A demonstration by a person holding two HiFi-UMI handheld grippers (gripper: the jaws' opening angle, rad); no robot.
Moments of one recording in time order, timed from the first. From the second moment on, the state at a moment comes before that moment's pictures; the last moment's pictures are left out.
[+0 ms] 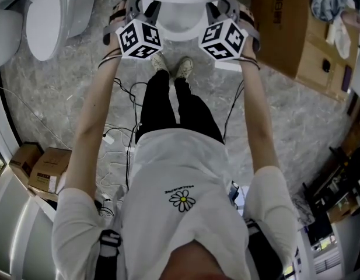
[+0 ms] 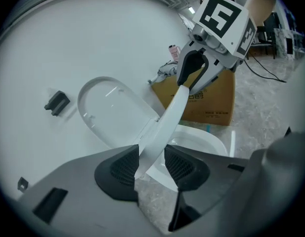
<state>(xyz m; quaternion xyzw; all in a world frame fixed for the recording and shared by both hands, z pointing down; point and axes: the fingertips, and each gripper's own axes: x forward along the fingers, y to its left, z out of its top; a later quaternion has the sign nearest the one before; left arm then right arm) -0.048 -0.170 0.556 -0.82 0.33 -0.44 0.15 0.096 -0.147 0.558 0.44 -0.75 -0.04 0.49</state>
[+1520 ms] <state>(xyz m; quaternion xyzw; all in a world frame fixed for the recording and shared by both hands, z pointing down) -0.063 -0.050 0.760 -0.80 0.12 -0.58 0.00 0.074 -0.037 0.749 0.27 -0.77 0.12 0.57</state>
